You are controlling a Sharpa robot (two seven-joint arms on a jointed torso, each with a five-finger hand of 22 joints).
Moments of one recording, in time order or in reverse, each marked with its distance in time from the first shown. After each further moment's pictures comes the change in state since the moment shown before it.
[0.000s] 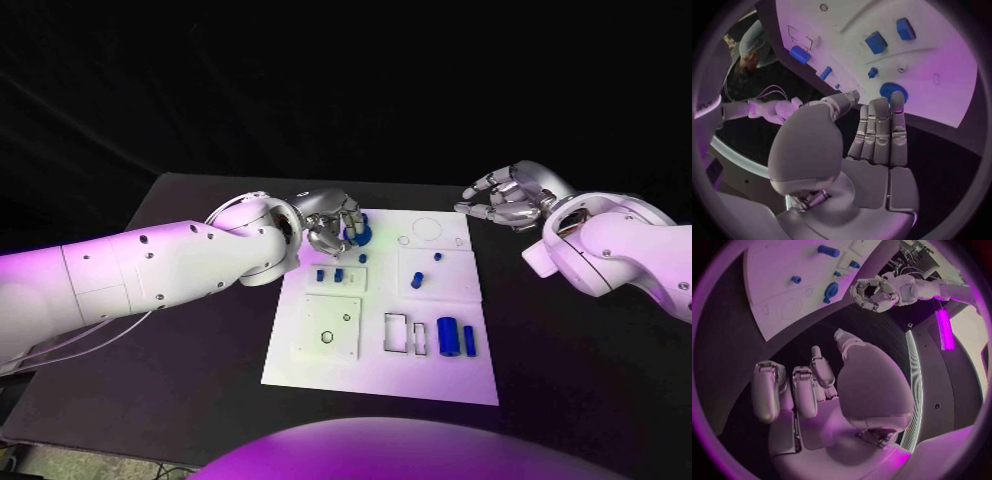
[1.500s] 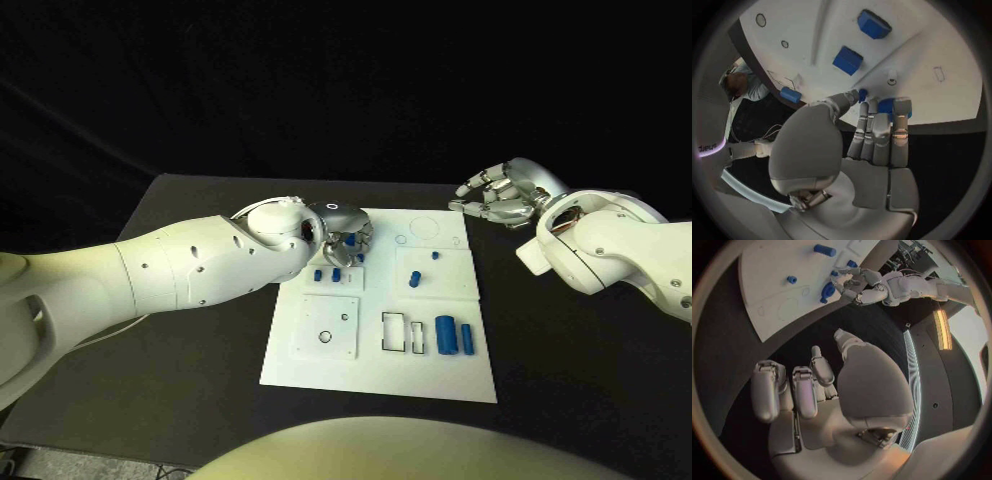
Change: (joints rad) left arm -0.011 0.152 -0.020 -0.186 -0.313 0.150 0.067; left_hand -0.011 0.022 -0.016 -0.024 0.019 0.138 0.032 -0.121 -0.087 0.088 0.006 -0.113 -0.151 0.190 0.014 0.381 0.242 -0.016 0.145 0.012 0.315 0.119; right arm -0.001 0.004 0.000 0.006 -0.001 -0.008 0.013; right_hand 0.000 0.000 0.003 -0.003 0.000 -0.004 -0.004 0.000 0.002 -0.012 0.002 -0.009 -0.015 0.000 0.000 -0.004 0.000 0.000 0.000 0.000 -0.009 -0.001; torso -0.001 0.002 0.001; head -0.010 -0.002
